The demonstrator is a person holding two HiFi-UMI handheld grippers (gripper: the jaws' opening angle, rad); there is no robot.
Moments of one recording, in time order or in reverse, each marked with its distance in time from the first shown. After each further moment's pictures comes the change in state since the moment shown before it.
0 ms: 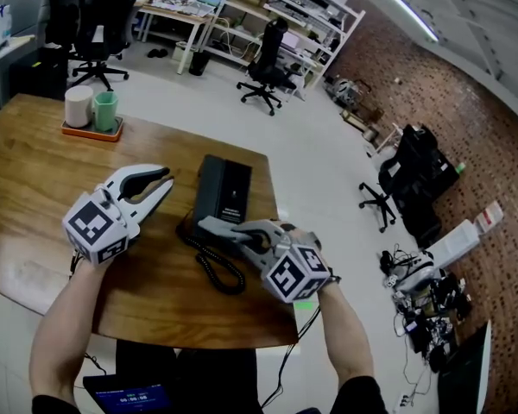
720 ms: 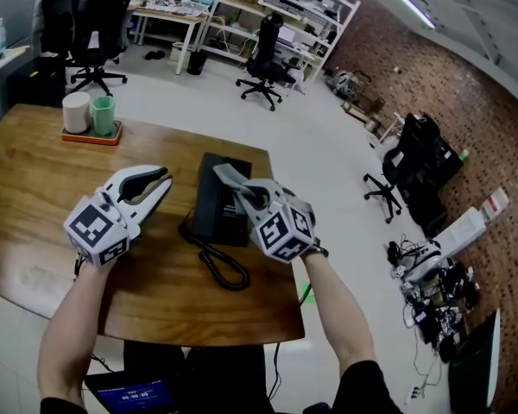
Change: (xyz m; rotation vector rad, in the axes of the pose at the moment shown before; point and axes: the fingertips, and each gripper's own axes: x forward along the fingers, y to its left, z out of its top) left arm 0.002 -0.002 0.002 0.003 0.002 0.003; right arm 0.032 -0.086 -0.038 0.144 0.075 -0.262
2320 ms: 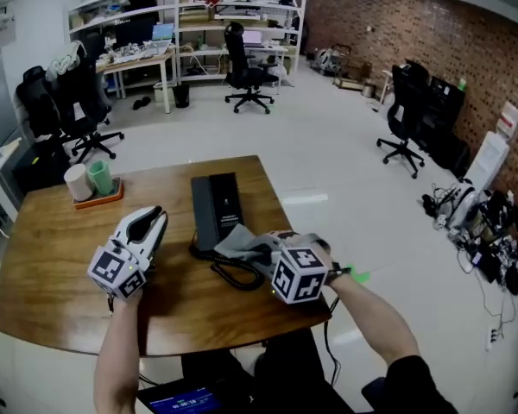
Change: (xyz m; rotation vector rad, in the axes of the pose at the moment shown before) left arm 0.000 0.004 -0.015 -0.007 0.013 -0.042; right arm -0.065 0.115 0.000 -0.005 0.038 0.251
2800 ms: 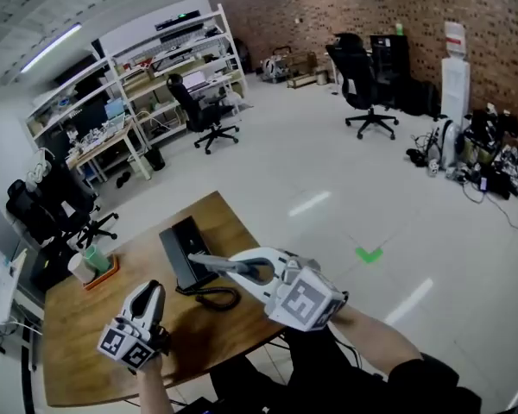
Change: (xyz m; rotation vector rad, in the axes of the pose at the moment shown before) left arm -0.019 -0.112 0.057 -0.177 0.011 -0.165; right arm -0.193 -0.030 0.067 0.412 -0.569 -0.493
